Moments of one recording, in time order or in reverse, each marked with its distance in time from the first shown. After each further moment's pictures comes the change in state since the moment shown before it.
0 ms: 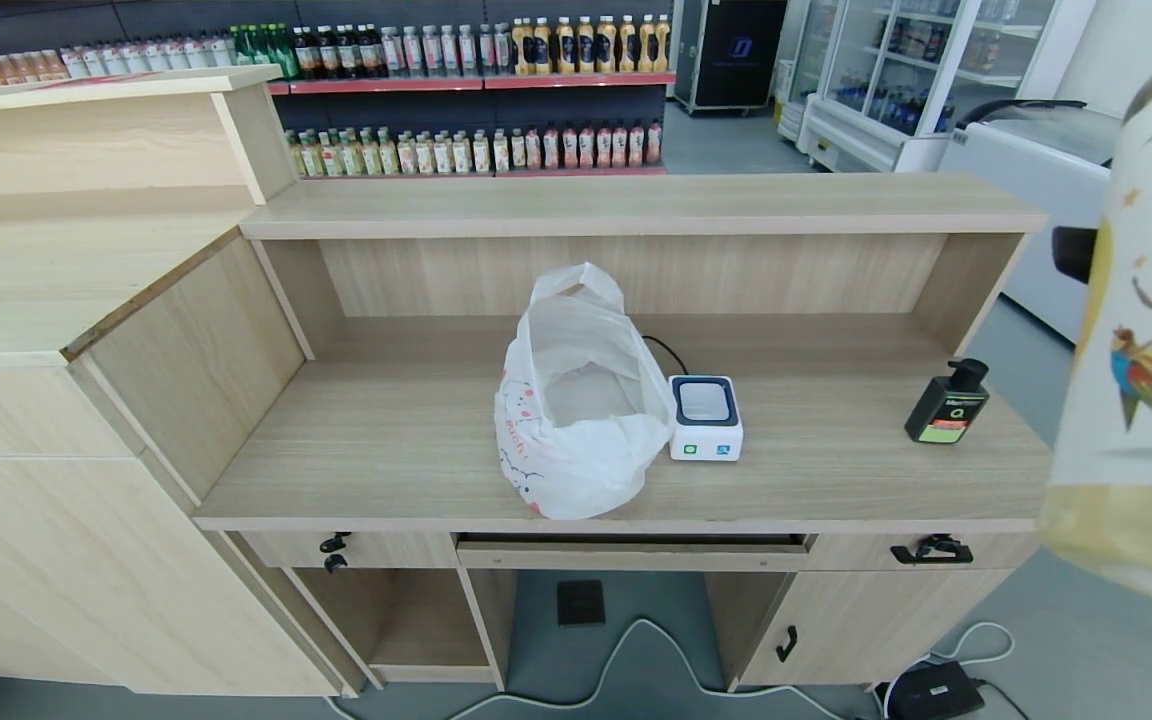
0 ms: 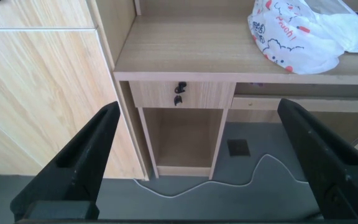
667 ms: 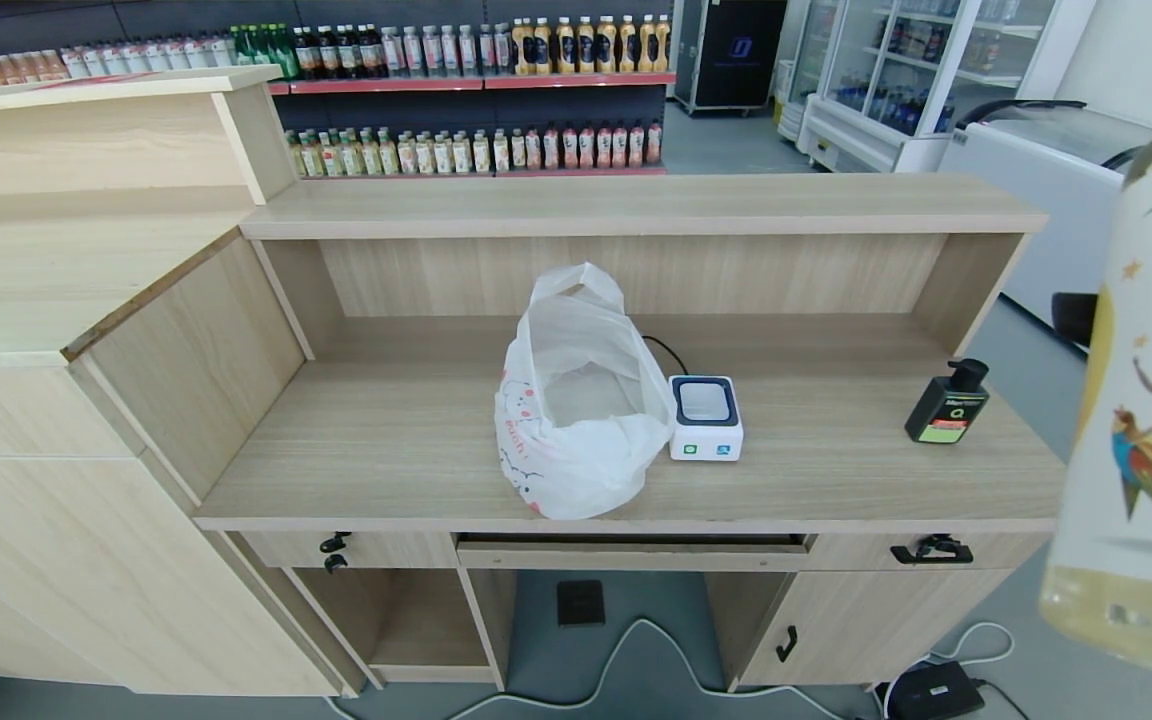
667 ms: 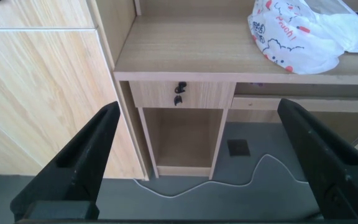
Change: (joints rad) left arm 0.000 0.000 0.000 0.000 0.001 0.000; right arm 0.015 -0.034 0.078 -0.002 -0.010 -0.025
